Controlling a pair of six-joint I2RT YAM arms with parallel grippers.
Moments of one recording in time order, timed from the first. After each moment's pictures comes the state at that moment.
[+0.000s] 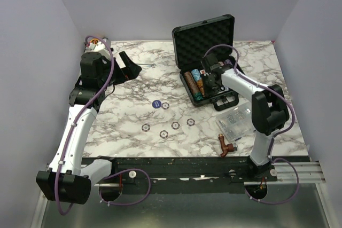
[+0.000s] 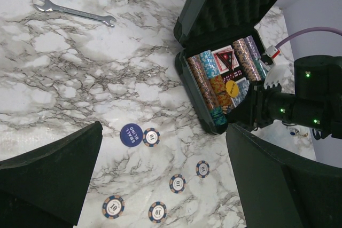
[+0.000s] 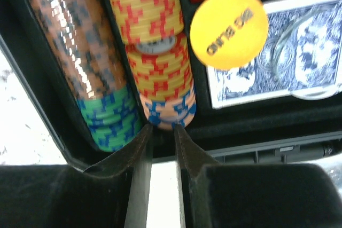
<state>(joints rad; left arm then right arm) -0.12 1.09 1.16 -0.45 0.28 -0.49 0.44 1.88 1.40 -0.69 0.10 0.26</state>
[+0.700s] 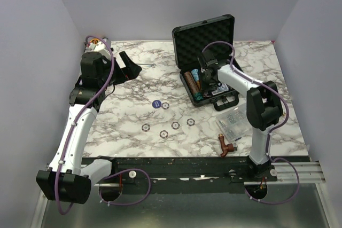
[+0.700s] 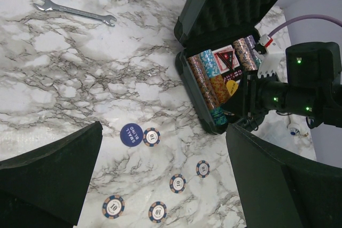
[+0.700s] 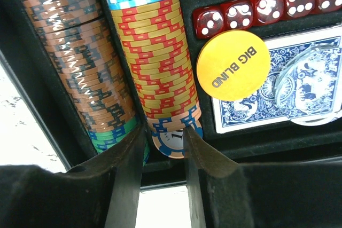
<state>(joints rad) -0.12 1.09 1.16 -0.45 0.28 -0.49 0.45 1.99 1.55 -0.74 0.13 0.27</state>
